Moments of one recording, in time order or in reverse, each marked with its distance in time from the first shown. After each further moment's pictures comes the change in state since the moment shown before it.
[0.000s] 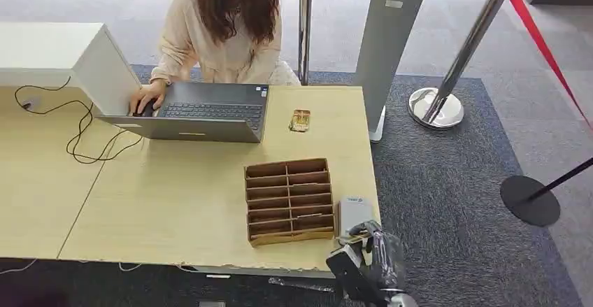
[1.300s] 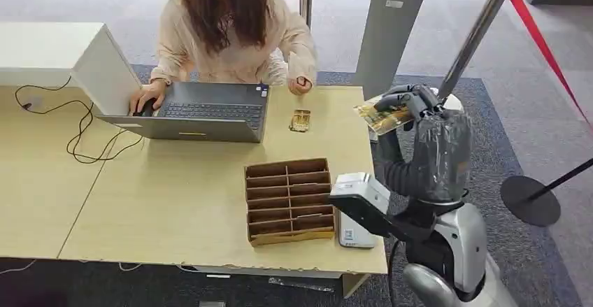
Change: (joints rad) left arm 0.004 -0.002 0.000 -0.001 -0.050 0.005 -0.051; right arm -0.505 -0.118 0.084 -0.562 0.286 0.316 0.280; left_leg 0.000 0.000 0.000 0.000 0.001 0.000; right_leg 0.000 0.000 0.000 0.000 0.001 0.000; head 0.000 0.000
